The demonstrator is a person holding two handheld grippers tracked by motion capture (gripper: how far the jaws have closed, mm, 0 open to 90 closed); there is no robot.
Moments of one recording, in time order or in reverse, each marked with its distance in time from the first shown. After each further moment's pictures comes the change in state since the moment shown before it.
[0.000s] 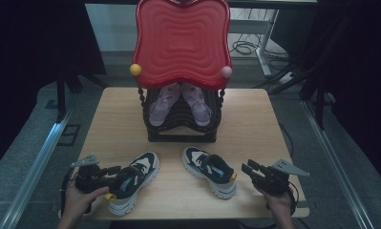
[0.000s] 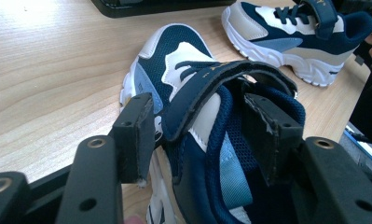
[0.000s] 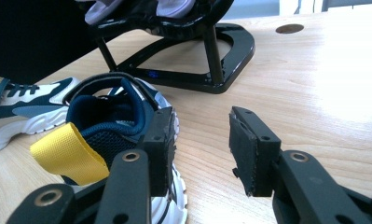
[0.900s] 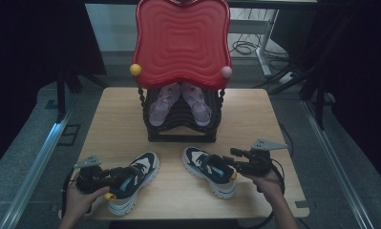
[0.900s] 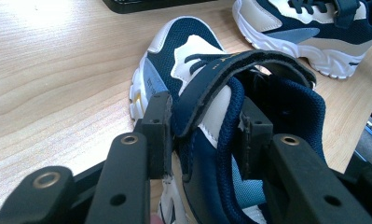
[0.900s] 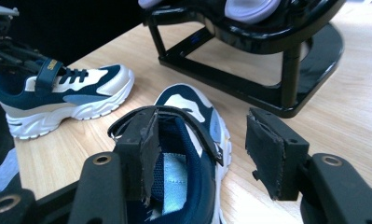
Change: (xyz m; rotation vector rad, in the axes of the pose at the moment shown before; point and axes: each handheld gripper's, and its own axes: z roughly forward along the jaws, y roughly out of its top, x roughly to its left) left arm -0.002 -0.002 0.001 0.009 0.051 0.024; right arm 0.015 0.051 0.054 0.169 0.219 -0.091
